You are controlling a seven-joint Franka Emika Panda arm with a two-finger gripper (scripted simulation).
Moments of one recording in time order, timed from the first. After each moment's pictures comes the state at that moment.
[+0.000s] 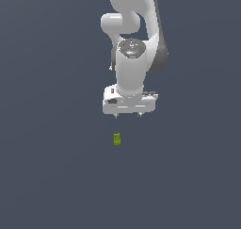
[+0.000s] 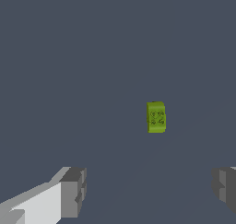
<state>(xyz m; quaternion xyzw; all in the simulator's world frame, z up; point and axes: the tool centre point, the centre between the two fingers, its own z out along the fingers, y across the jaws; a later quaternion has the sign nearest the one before) 0.002 0.033 0.181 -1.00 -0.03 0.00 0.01</state>
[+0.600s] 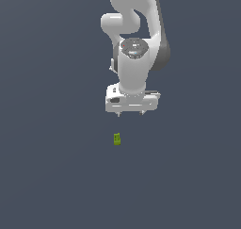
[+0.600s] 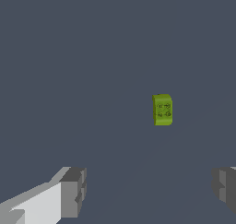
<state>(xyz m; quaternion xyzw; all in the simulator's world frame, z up) -0.007 0.043 0.181 -1.00 -0.02 0.01 0.02</state>
